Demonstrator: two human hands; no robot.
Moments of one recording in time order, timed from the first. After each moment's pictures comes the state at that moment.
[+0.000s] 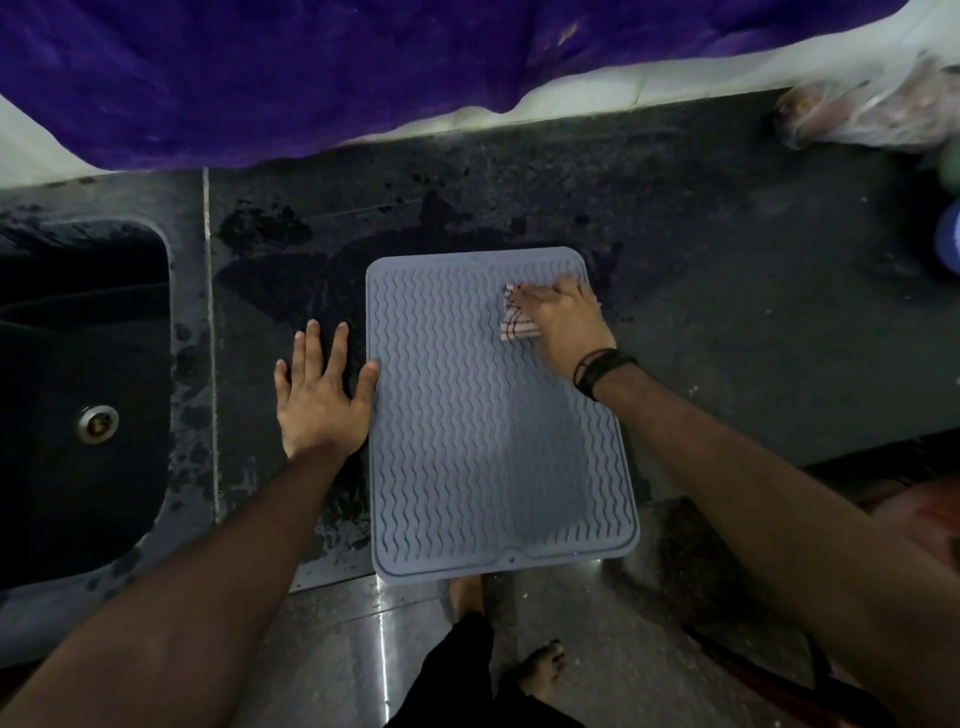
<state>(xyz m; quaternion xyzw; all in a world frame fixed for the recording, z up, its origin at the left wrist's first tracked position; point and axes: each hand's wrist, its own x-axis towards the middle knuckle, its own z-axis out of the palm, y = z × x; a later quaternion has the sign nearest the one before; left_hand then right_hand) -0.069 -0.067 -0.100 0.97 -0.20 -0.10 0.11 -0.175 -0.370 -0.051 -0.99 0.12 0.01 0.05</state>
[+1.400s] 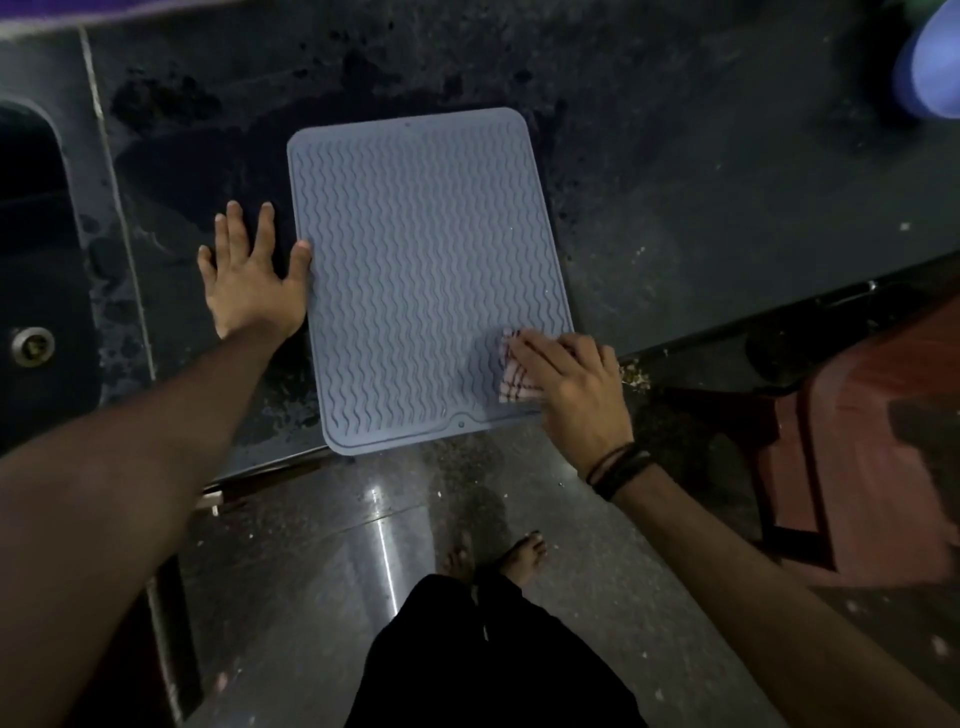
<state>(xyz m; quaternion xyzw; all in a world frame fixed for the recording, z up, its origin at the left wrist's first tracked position) -0.071 -0.067 -0.094 0.97 -0.20 -0.10 0.10 -0.395 -0.259 -0.030 -0.98 0.16 -0.05 0.08</state>
